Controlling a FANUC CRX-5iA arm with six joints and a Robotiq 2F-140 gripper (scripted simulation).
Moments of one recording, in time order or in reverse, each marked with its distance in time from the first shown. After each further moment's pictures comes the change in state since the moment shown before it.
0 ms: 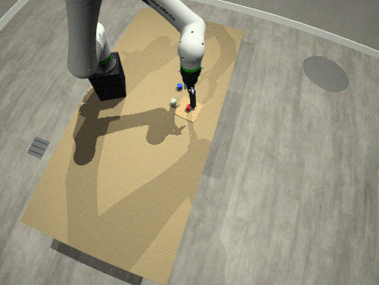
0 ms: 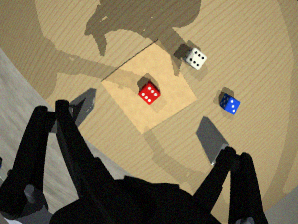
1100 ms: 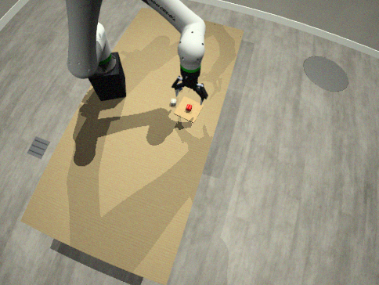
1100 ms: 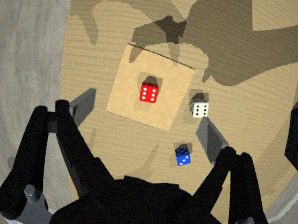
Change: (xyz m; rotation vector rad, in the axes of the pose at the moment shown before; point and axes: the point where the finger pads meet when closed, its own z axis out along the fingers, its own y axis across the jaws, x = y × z) arm 0.000 0.001 0.001 0.000 -0.001 -0.965
